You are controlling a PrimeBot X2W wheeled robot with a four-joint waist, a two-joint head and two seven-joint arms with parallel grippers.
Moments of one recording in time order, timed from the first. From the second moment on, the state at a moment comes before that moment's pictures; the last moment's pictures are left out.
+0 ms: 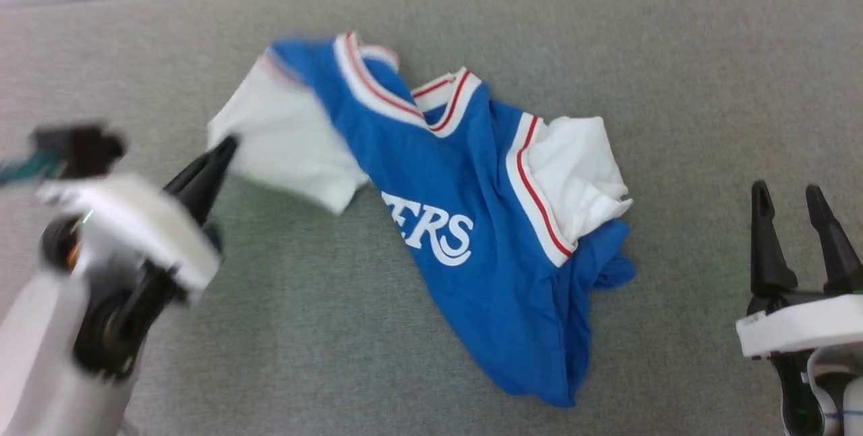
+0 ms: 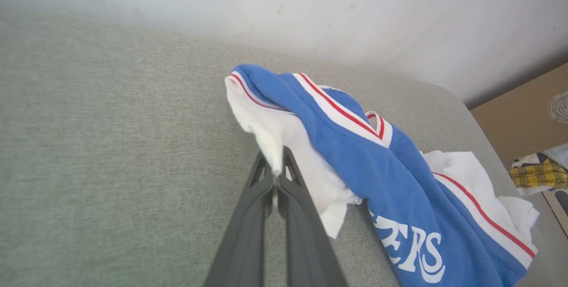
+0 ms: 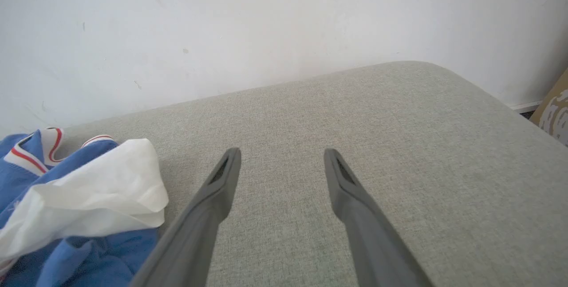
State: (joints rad) left arm -0.41 0.53 -0.26 -0.01 -0.93 0.04 0.35; right arm -0.06 -0.05 -0.18 -0.07 0.26 0.13 -0.08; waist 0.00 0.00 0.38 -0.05
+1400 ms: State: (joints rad) left arm -0.10 0.54 -0.12 -0.23 -0.99 0.09 0.18; right arm -0.54 -0.40 0.38 0.21 0.42 0.13 0.55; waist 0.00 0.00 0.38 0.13
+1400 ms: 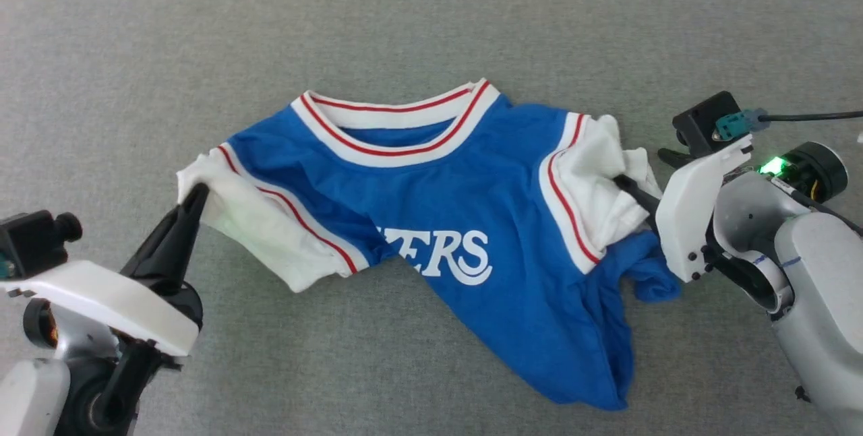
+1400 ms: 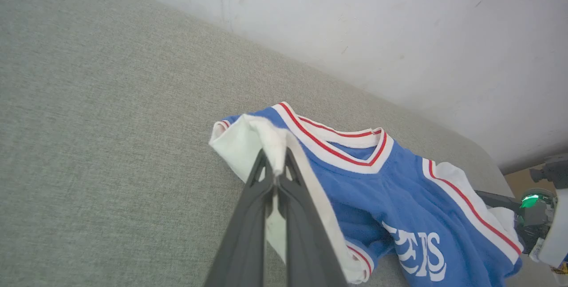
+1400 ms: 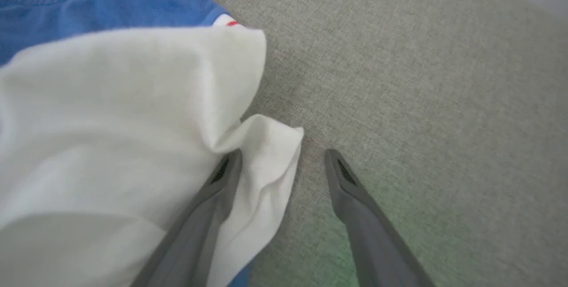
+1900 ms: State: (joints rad) left arm -0.11 0.54 -0.14 -0.23 -0.97 0.10 0.19; right arm -0.60 -0.40 0.43 0.30 0.46 0.13 0.56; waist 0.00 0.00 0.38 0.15
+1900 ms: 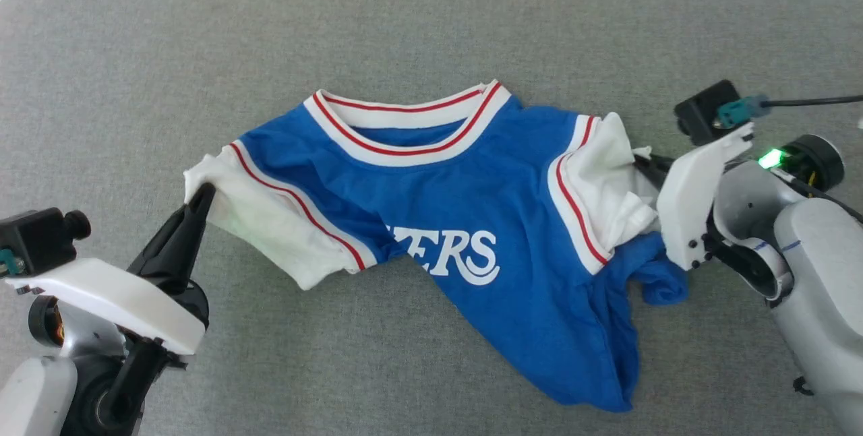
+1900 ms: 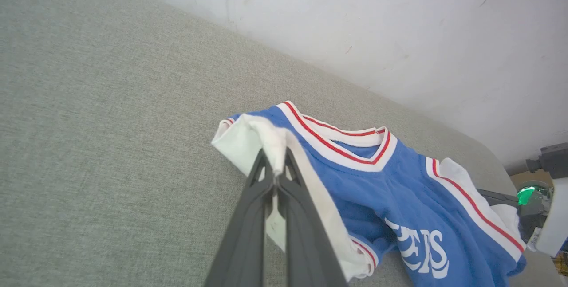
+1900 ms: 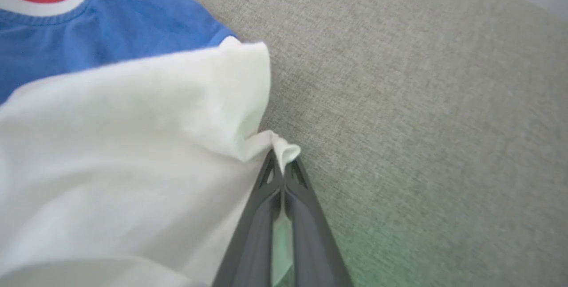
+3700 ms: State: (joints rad) left arm -1.55 0.43 -0.35 0.30 -0.53 0.21 0.33; right arm -1.60 -0.27 0.18 0.44 0.22 0.13 0.51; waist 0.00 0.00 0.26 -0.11
